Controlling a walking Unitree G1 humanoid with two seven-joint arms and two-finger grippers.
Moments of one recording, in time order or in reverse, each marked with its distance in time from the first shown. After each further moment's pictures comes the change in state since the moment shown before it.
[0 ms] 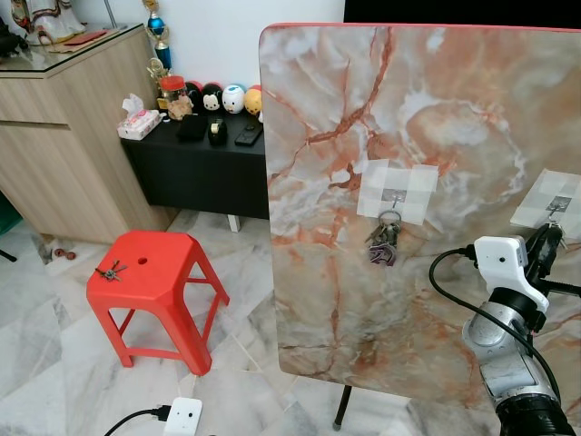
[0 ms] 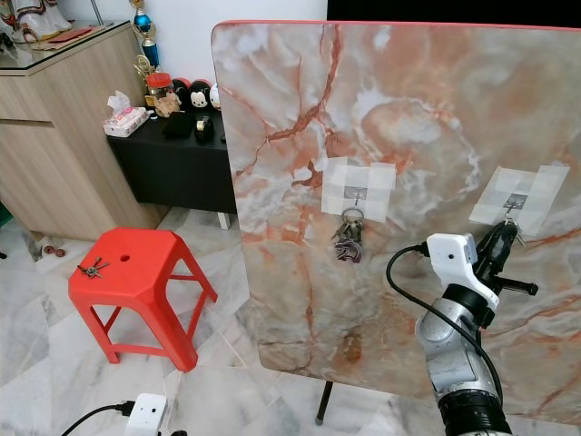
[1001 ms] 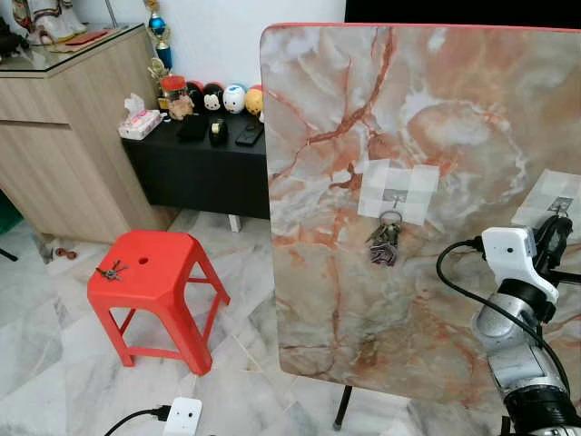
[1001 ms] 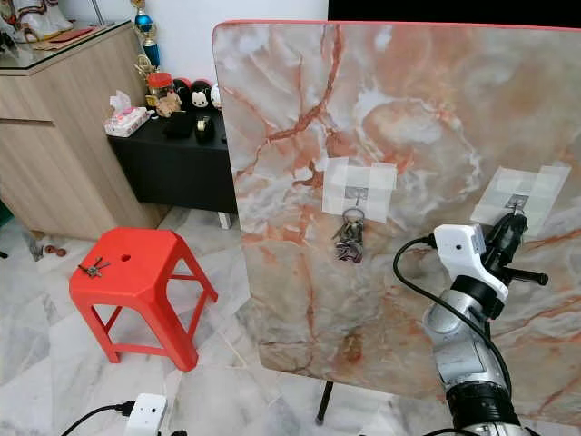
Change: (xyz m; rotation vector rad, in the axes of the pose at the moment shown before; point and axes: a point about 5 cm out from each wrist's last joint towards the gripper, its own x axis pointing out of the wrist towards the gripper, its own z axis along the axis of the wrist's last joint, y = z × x) left arm 0.000 0.000 0.000 -0.001 0.000 0.000; right arm 0.013 -0.005 0.003 -0.030 -0.004 0.012
